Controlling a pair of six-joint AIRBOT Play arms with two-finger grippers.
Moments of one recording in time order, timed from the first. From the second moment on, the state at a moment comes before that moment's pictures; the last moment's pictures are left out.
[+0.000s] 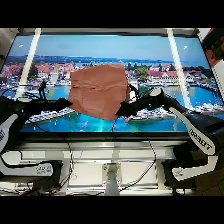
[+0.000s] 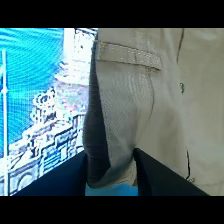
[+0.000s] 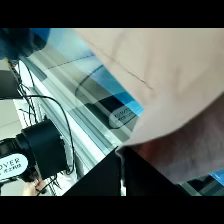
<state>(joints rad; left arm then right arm) 0.29 -1.49 0.78 0.59 -0.89 -0.75 0.28 -1.59 0.99 -0.47 1.15 1.16</state>
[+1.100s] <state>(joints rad) 0.28 -1.49 0.80 0.23 -1.07 -0.75 0.21 -1.52 1.06 -0.93 1.09 1.34</state>
